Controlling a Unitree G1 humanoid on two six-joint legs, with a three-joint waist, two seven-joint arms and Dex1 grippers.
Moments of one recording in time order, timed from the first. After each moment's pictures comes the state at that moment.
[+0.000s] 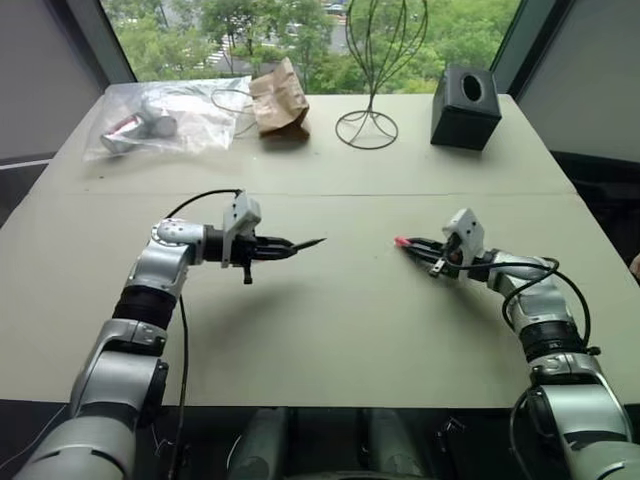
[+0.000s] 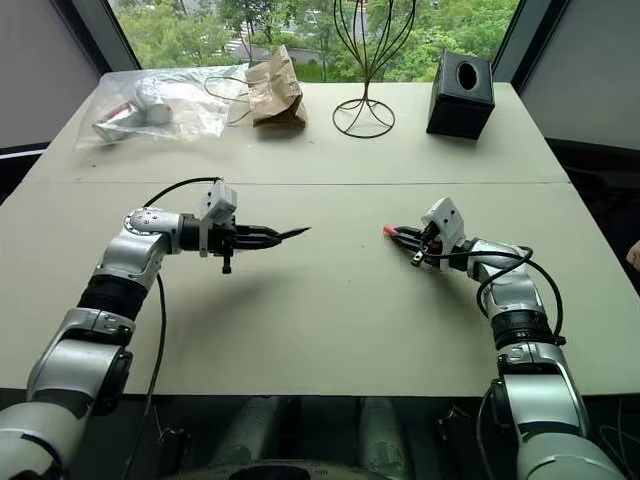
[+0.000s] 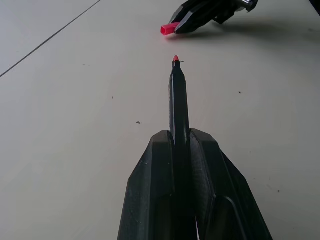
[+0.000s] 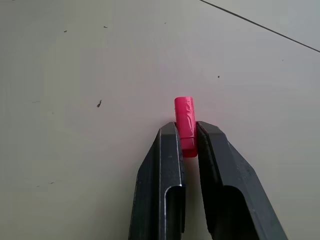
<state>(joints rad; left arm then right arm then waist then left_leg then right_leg) -0.75 0.51 -0.12 0.59 -0.23 0.14 -1.34 -0.55 -0.60 -0.03 0.53 0.20 0.08 1.07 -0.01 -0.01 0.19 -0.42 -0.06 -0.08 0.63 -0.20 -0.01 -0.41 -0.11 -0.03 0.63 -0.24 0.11</state>
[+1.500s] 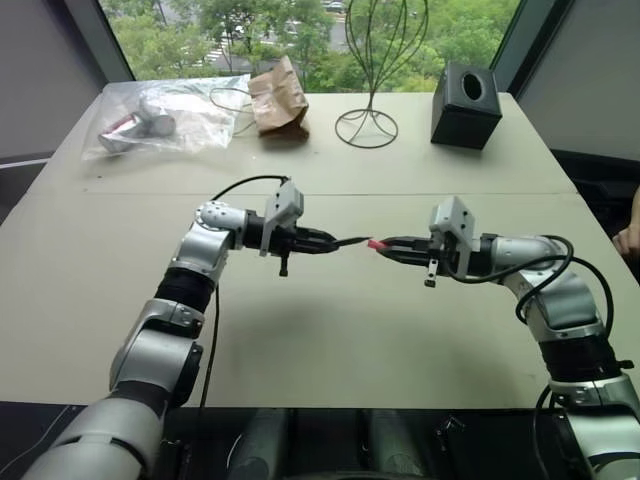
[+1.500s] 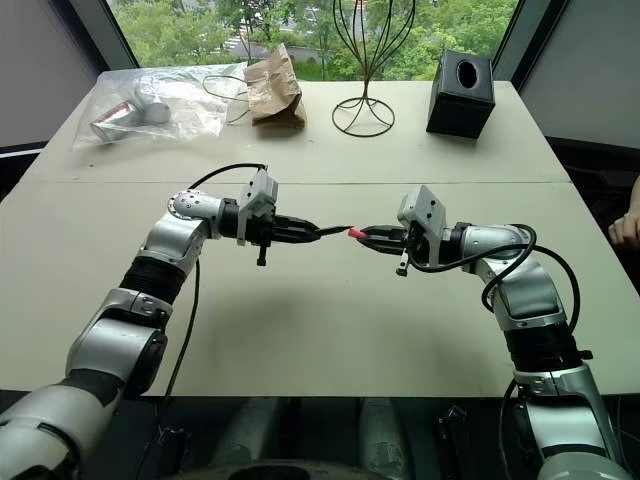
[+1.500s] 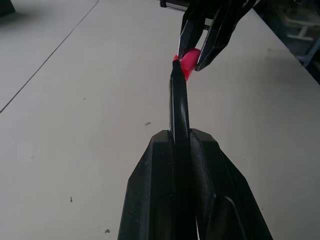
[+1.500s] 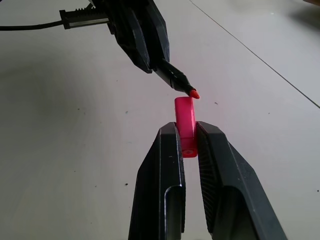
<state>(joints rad) -0.86 0.35 -0.17 0.63 -0.19 0.08 -1.38 -0.45 -0.65 0.04 -0.02 0.33 0.36 1.09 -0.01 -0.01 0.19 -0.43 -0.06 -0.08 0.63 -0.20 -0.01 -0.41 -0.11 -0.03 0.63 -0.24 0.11</state>
